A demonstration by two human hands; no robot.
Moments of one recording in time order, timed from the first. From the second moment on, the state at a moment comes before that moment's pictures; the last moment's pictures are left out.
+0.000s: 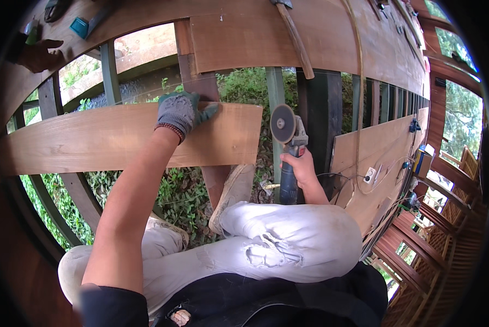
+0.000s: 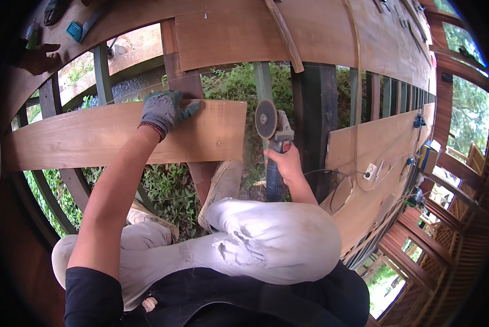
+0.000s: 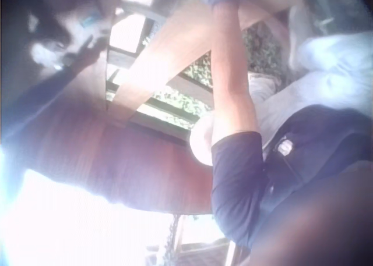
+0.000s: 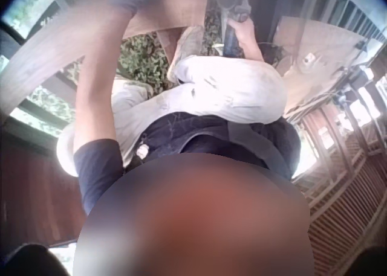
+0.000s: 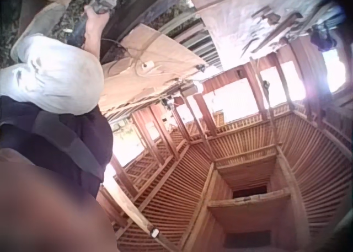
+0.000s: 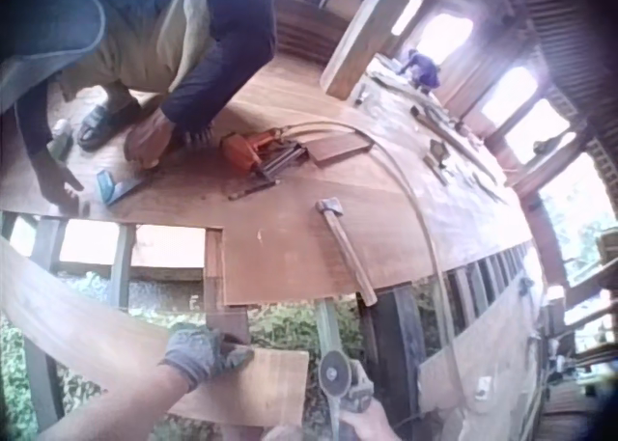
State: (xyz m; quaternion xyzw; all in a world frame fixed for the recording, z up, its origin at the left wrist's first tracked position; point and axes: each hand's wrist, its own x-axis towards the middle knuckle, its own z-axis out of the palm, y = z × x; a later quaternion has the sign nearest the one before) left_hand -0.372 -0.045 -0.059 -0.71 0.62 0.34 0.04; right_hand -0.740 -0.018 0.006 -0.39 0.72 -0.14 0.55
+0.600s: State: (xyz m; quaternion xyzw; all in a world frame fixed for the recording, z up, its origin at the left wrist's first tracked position) left_hand -0.371 -0.046 -0.045 -0.70 0.58 0.41 0.06; right_hand -0.717 -0.006 -0.010 -0.38 0.73 -0.12 0.56
